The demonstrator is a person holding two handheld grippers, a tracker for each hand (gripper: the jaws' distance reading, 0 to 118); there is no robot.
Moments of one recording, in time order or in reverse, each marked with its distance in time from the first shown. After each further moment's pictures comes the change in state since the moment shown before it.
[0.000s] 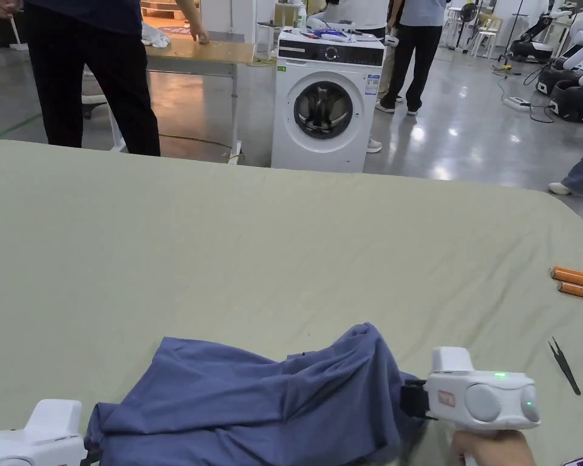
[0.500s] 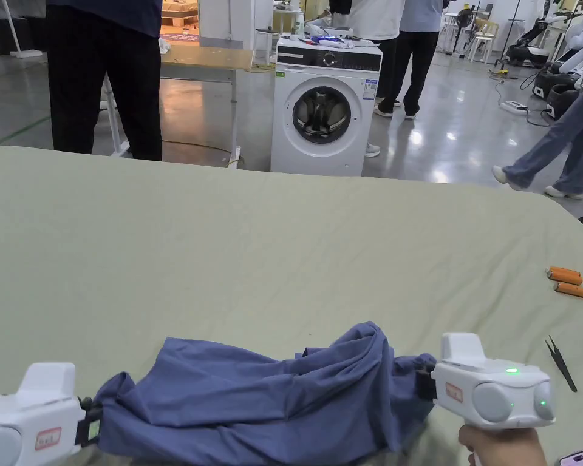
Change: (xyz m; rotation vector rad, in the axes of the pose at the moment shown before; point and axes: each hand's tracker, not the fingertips) left arm -0.006 0.028 0.031 0.150 -0.028 0.040; right arm -0.008 0.010 0.060 0.196 -0.085 0.011
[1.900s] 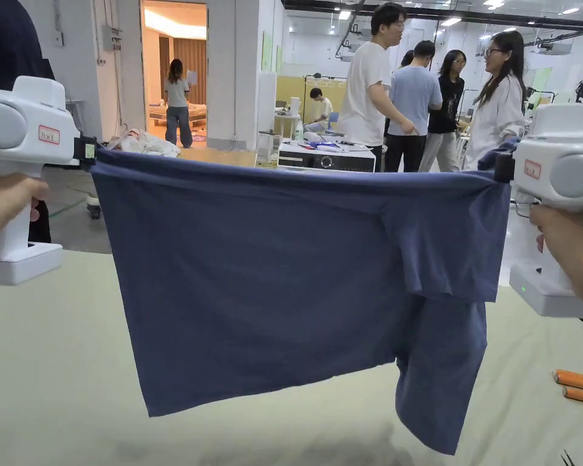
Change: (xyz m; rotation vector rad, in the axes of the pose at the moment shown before) left arm -0.007 0.369 0.126 0.607 0.098 -0.096; right arm 0.031 0.343 0.190 0.660 -0.260 0.013
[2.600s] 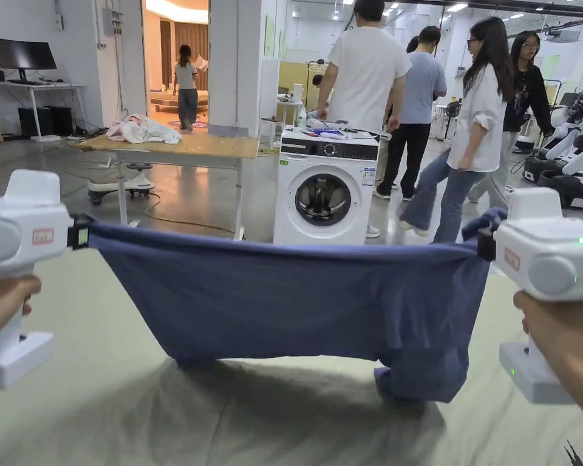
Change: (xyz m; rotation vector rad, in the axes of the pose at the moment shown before) left arm -0.006 -0.136 0.000 -0.084 0.003 0.021; right arm -0.023 -0.130 0.018 -0.092 0.039 0.058
